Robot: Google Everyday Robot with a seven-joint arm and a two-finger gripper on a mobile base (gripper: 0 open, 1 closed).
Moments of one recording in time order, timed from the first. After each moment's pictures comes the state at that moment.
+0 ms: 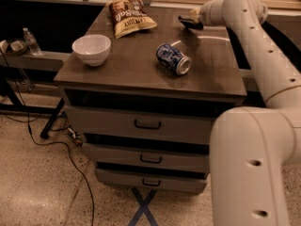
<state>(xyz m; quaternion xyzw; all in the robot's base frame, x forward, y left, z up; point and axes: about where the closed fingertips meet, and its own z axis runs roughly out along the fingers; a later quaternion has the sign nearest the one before) 0.942 -0.197 0.907 -0.20 0.79 0.06 0.57</state>
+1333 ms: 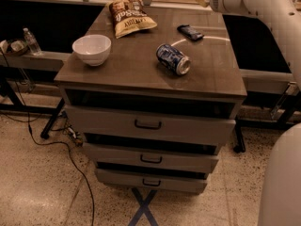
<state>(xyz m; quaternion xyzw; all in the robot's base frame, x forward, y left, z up) 0.861 -0.182 1.000 -0.26 0.74 0.06 0.62</state>
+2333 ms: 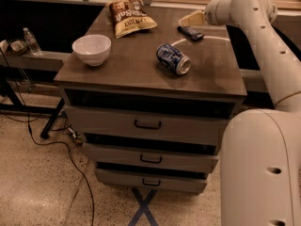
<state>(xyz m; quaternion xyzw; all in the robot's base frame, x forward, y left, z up) 0.926 -0.206 0.922 -0.26 0.77 0.03 0.58</state>
